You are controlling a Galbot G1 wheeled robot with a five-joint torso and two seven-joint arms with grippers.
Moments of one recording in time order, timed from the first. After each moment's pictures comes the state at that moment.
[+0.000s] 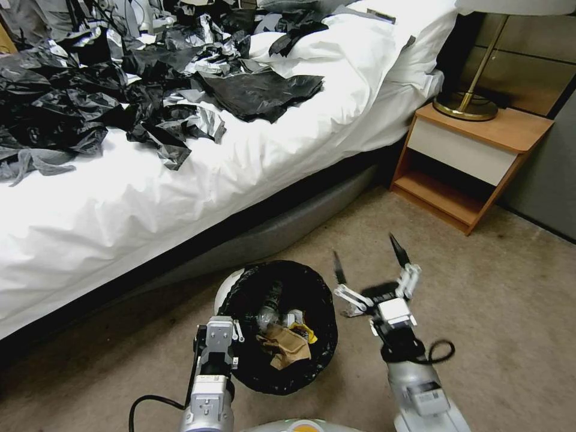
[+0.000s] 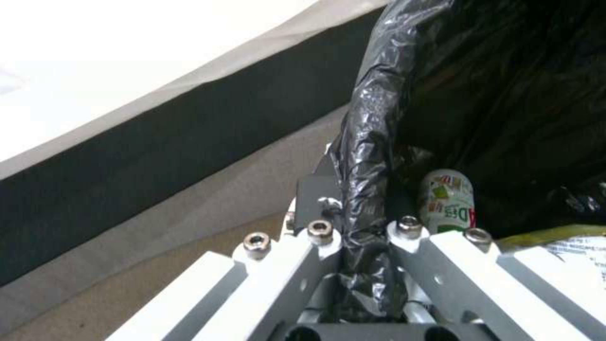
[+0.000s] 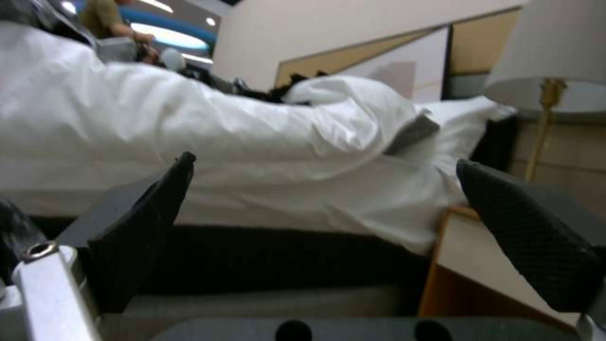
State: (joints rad) left arm 1.94 -1.59 -0.27 -2.34 0.32 0.23 -0.23; right arm -1.73 1.37 0.36 2.05 -0.27 0.56 0.24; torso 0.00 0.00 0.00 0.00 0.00
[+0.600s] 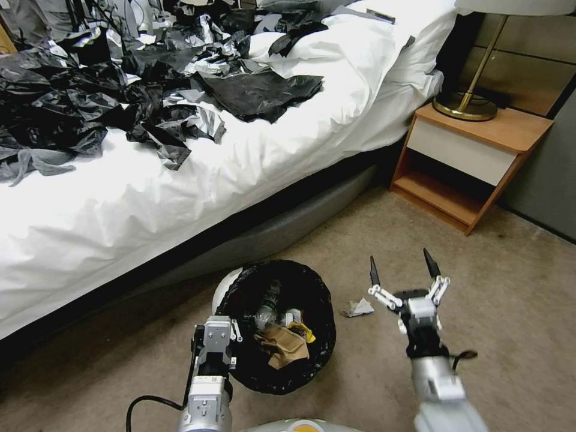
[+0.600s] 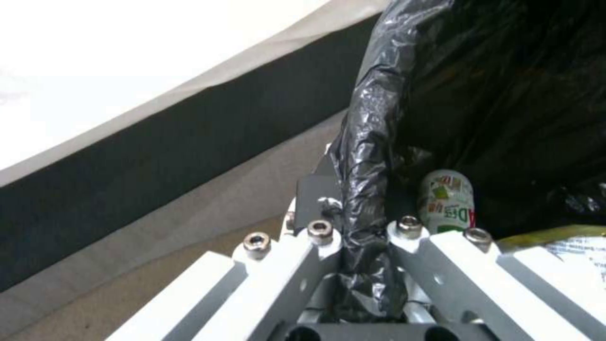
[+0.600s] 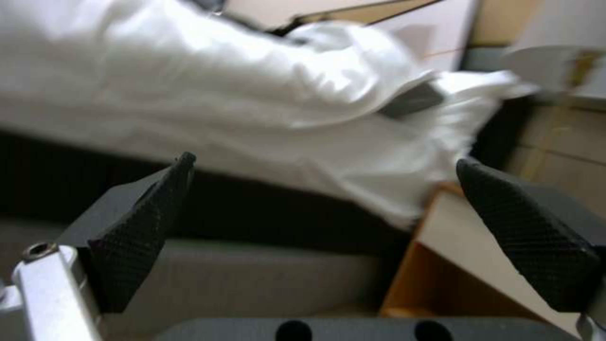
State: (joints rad) left arm 1.95 -1.58 -0.27 -2.36 0.32 0.22 -0.24; right arm -1.54 1.29 0.51 1.92 -0.14 0.42 0.02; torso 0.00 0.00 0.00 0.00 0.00
